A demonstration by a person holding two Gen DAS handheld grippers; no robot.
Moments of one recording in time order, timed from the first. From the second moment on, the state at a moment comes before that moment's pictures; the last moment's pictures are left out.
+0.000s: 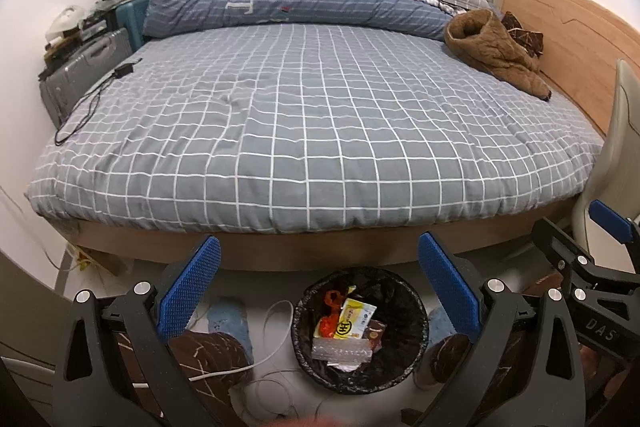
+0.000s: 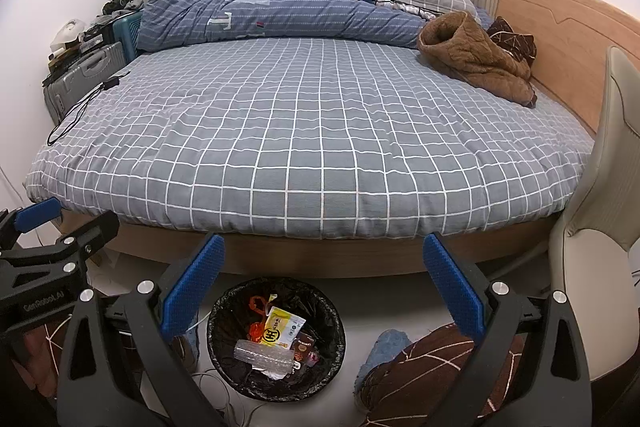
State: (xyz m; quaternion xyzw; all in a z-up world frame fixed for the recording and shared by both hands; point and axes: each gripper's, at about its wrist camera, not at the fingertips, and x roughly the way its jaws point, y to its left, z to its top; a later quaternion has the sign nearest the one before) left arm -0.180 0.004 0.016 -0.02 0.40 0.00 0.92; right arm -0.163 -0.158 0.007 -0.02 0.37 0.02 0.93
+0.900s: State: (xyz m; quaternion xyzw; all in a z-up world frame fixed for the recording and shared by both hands) left arm -0.174 -0.002 0.010 -0.01 0.41 -0.01 0.91; right arm -0.161 -0.153 0.003 -0.02 0.37 0.02 0.93
